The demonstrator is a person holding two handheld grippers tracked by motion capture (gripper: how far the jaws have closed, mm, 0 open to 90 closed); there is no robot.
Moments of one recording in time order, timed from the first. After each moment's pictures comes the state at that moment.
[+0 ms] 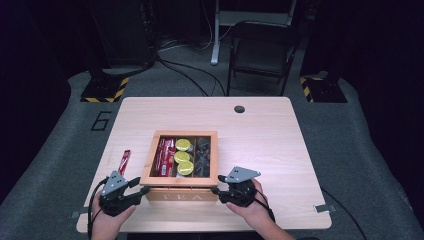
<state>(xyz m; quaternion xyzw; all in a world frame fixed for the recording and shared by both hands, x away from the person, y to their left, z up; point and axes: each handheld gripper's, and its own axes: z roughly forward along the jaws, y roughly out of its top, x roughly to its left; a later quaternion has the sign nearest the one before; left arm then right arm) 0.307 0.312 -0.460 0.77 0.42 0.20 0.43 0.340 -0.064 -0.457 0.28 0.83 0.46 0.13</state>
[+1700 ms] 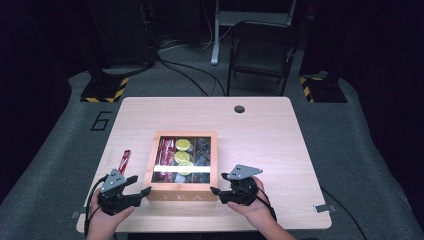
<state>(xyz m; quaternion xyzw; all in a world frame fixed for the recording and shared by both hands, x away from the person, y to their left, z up) 0.312 0.319 -0.455 0.78 0.42 0.19 0.43 0.346 -0.070 -0.457 0.30 0.83 0.46 0.12</state>
